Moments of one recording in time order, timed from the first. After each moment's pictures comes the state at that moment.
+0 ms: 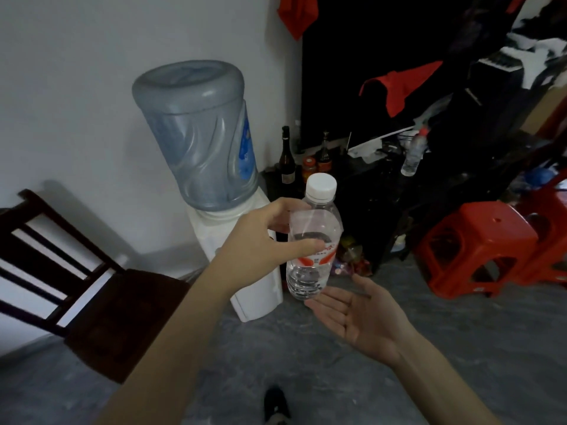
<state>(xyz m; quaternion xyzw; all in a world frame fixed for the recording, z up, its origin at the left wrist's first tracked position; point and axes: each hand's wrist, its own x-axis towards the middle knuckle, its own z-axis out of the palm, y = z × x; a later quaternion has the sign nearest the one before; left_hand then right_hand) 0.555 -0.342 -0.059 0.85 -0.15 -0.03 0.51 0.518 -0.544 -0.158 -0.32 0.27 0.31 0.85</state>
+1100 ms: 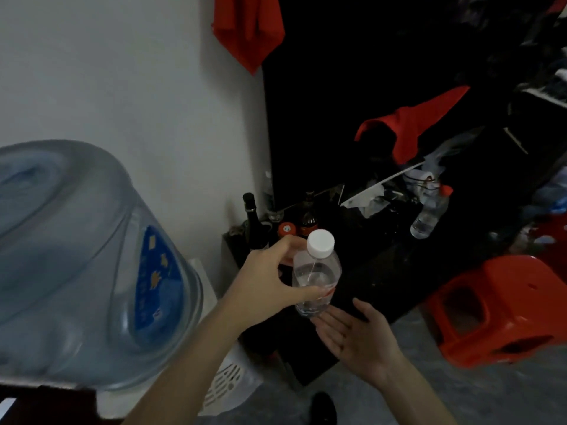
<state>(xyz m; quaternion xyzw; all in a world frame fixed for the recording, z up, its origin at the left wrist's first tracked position) 0.969 -0.424 -0.116 0.88 -0.17 -0.07 0.45 0.923 -0.619 -0.213 -0.27 0.37 0.26 0.85</state>
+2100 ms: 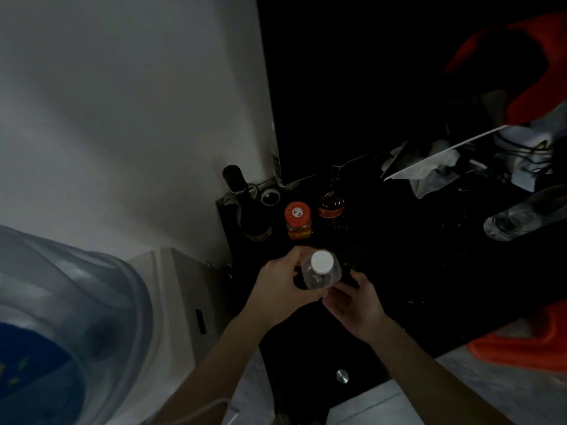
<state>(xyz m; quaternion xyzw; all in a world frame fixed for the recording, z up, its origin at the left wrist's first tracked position) 1.117 -0.452 -0.343 0.88 -0.04 -0.11 0.46 1.126 -0.635 -0.411 -0.31 0.46 0.34 0.76</state>
